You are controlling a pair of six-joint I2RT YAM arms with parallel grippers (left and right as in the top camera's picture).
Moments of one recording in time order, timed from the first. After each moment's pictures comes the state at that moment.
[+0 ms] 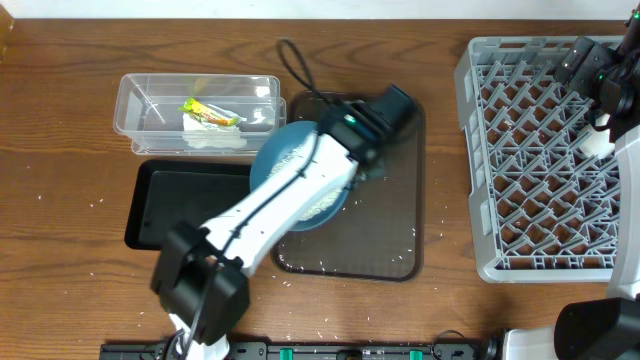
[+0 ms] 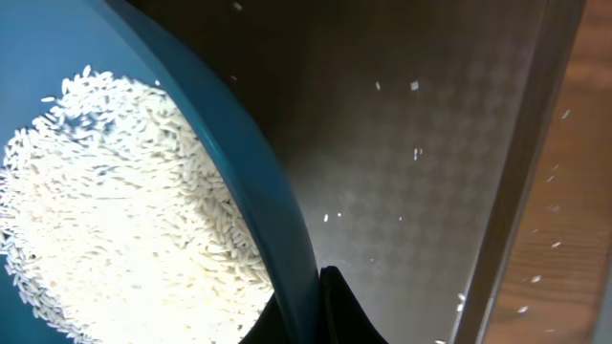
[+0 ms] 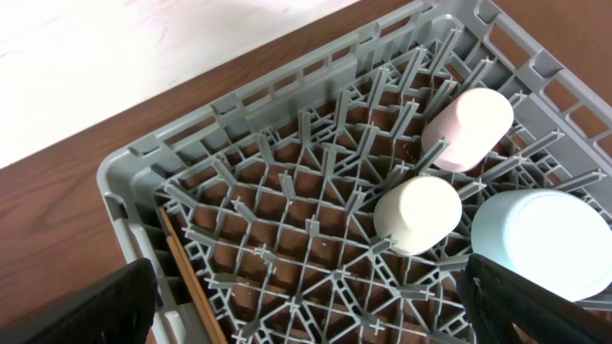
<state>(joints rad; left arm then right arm) -0.72 1.89 1.71 -1.15 -0.16 -0.83 -0.22 1.61 1.66 -0.81 0.20 0.25</state>
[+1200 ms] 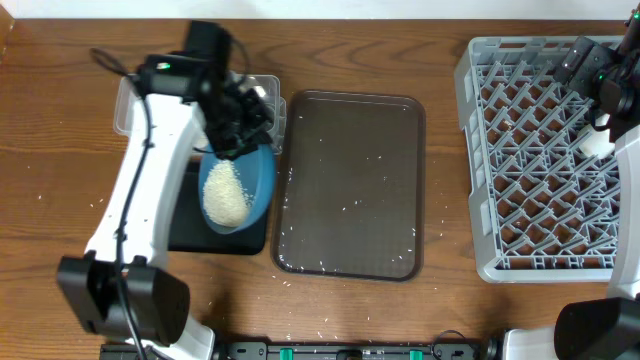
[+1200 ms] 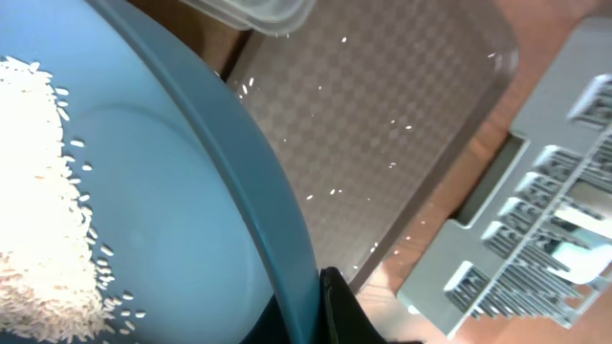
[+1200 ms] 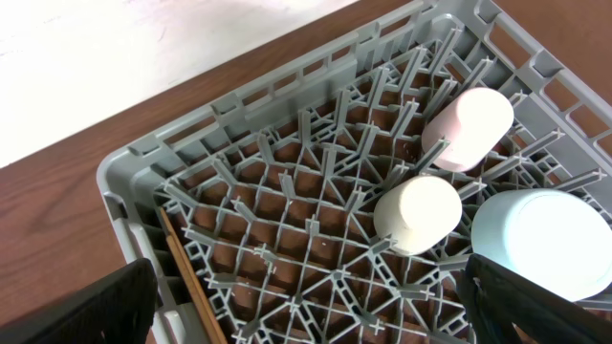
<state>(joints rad) -0.12 1.73 1.71 -1.33 0.40 -0.66 -0.22 1.61 1.66 -0.81 0.20 0.25</state>
